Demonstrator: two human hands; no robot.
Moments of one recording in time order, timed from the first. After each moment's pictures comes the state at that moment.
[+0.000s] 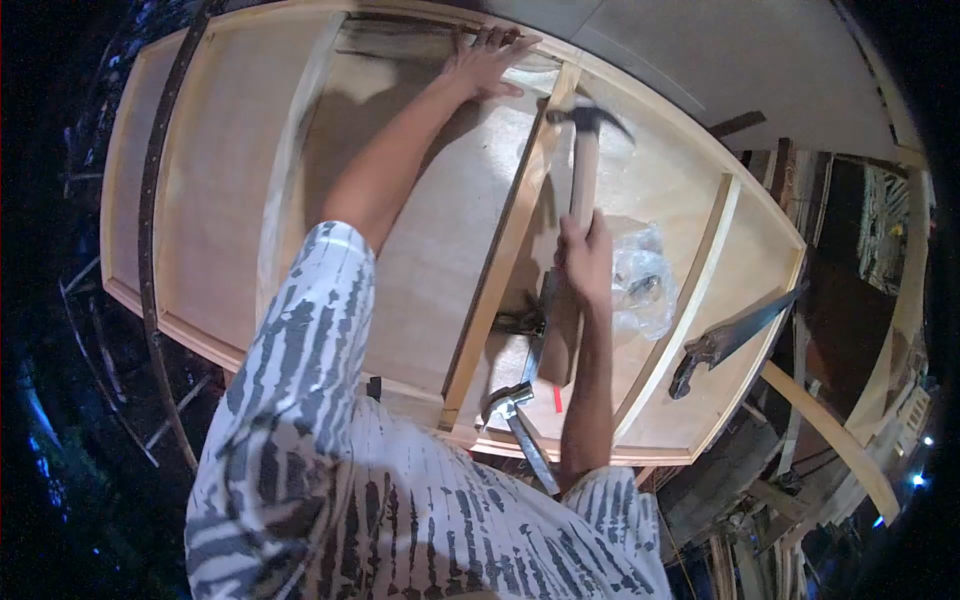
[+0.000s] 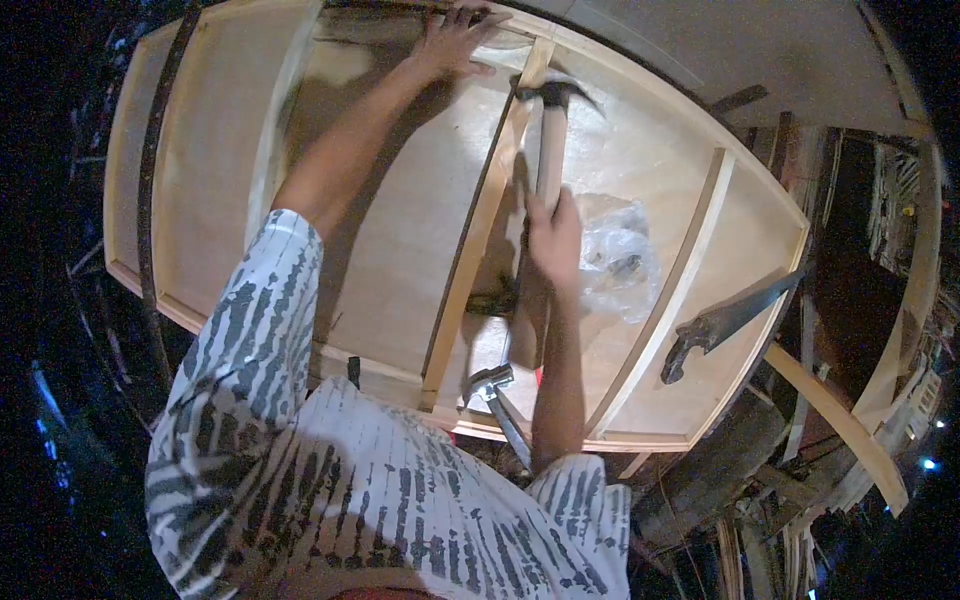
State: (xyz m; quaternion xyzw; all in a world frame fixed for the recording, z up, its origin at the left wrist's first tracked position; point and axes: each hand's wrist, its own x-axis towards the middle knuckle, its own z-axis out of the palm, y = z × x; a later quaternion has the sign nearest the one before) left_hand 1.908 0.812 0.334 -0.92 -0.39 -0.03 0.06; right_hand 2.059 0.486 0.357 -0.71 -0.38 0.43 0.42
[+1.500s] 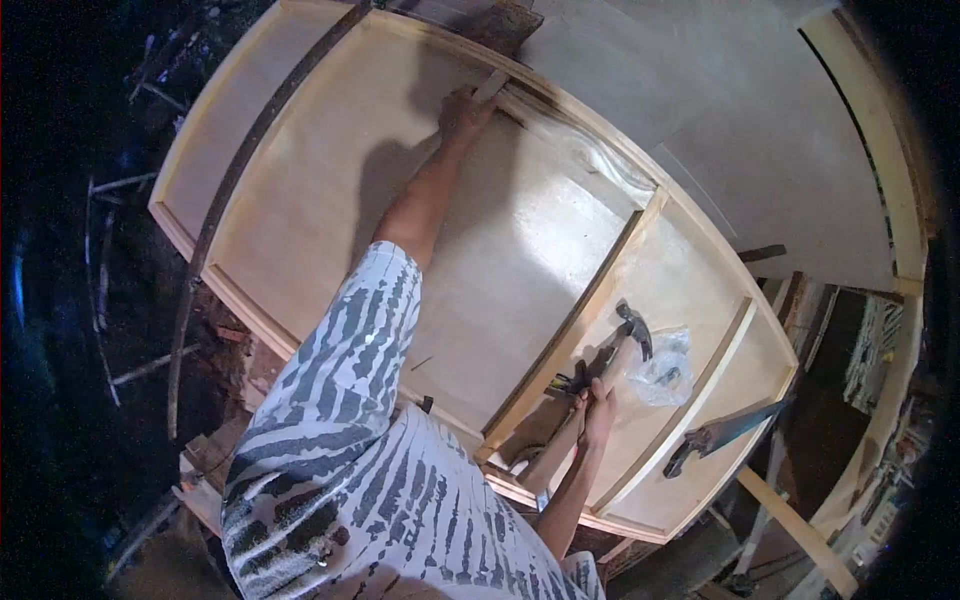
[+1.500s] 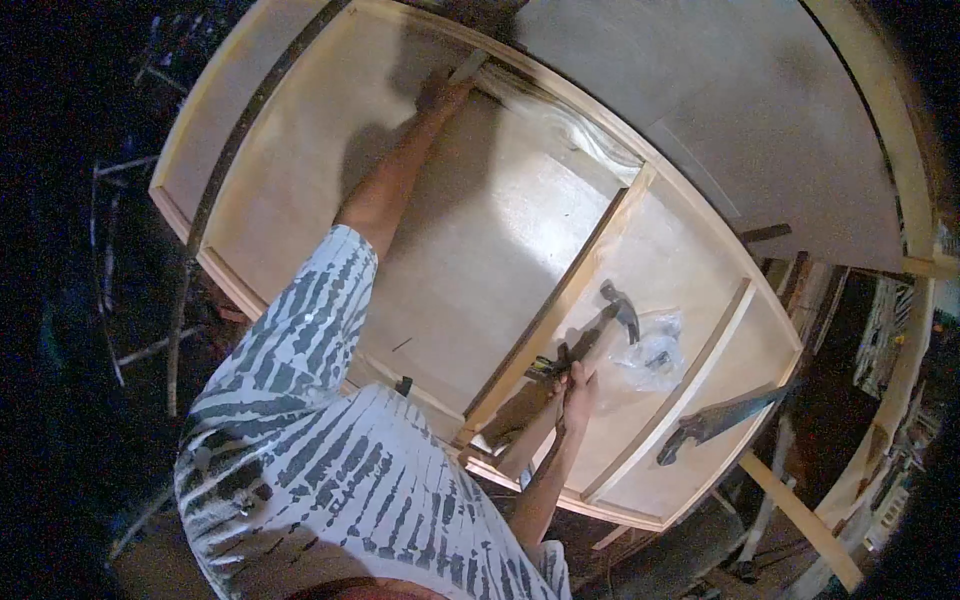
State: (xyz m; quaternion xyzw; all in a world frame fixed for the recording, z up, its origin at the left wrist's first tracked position) left_hand 1.633 0.852 0.427 -0.66 -0.70 -0.26 -0.07; right_hand 1.940 0.331 0.415 -0.61 -0.04 0.60 0.52
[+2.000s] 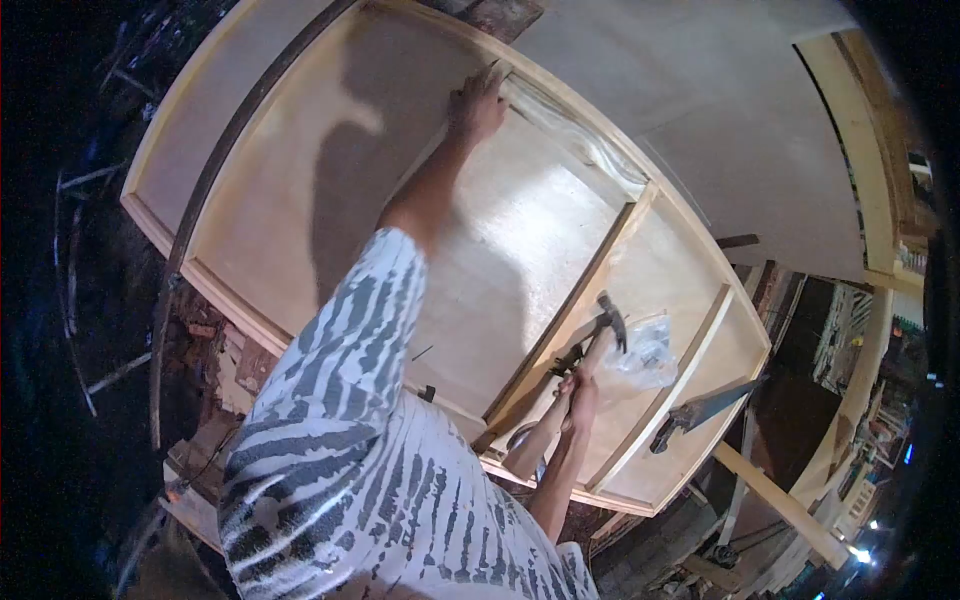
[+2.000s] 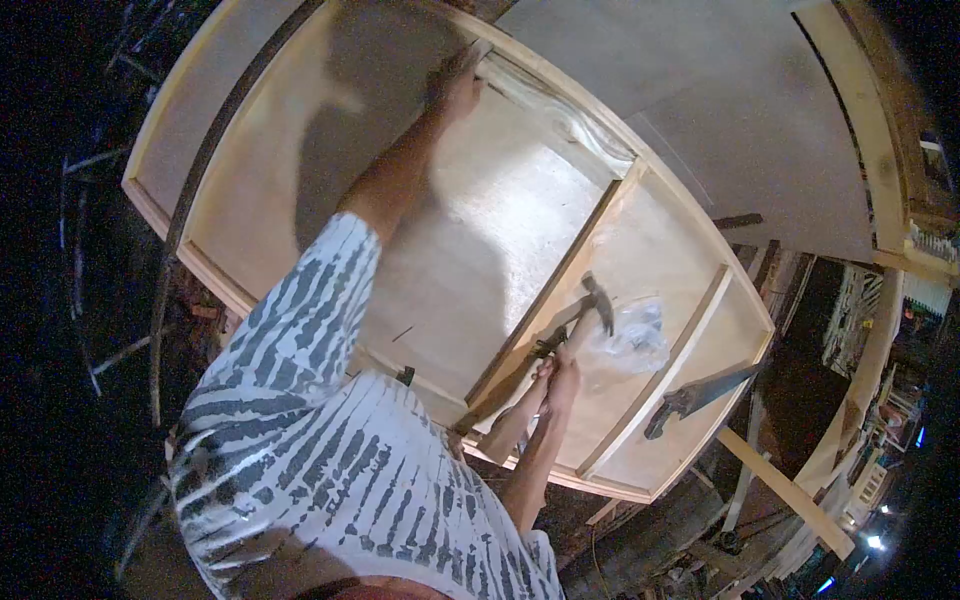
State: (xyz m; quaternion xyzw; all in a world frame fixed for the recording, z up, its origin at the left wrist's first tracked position) left_hand 1.626 0.825 0.421 -0.72 -0.66 -0.22 0.02; right_hand 1.909 0.339 0.396 -0.64 -0.01 0.59 0.49
